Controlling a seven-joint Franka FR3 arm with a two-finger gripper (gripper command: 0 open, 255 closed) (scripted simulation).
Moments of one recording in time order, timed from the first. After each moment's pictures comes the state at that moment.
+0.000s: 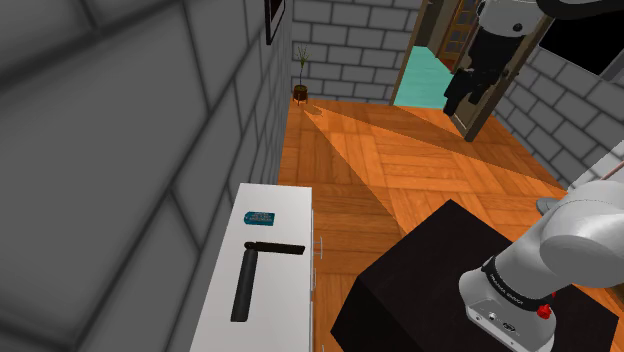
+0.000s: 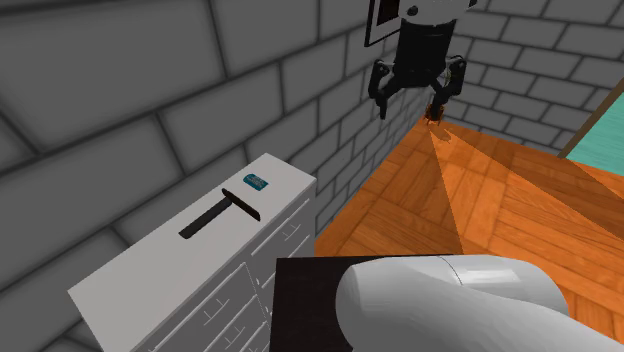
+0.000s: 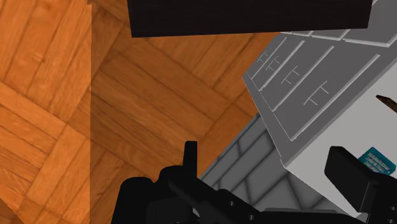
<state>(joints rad) 0.00 -0.79 -0.03 -2.43 -0.10 1.65 0.07</state>
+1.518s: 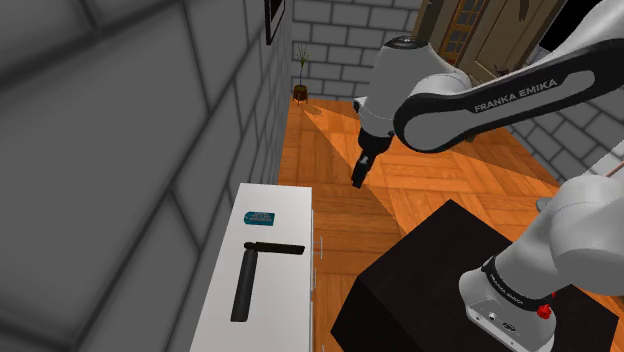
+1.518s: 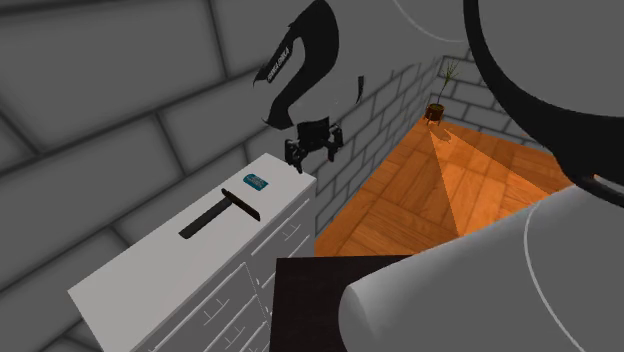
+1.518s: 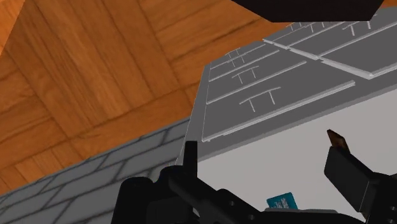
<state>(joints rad) 0.23 -0.30 0.13 -2.58 -0.04 2.30 -0.03</state>
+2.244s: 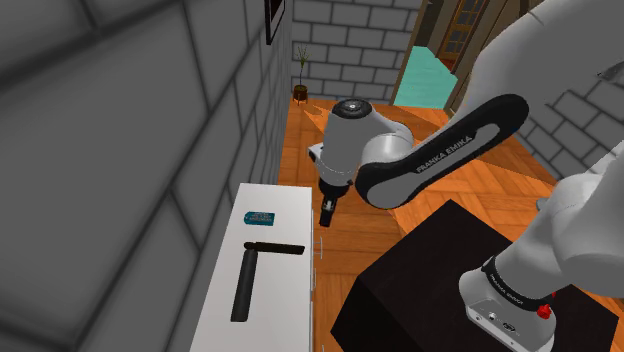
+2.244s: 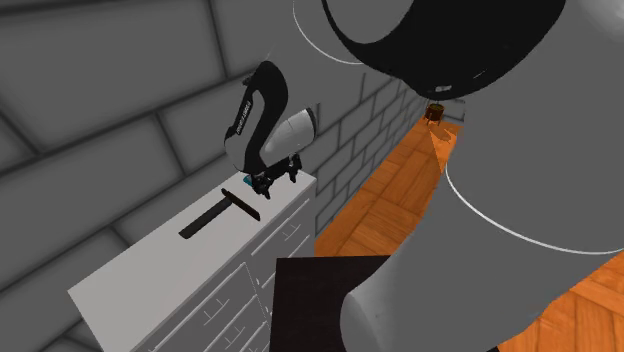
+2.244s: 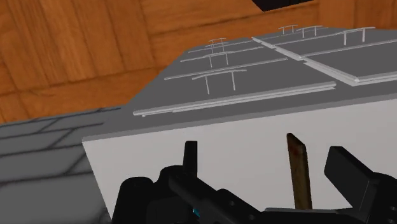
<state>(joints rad) 0.32 0.05 0.23 -2.50 -0.15 2.57 -0.01</state>
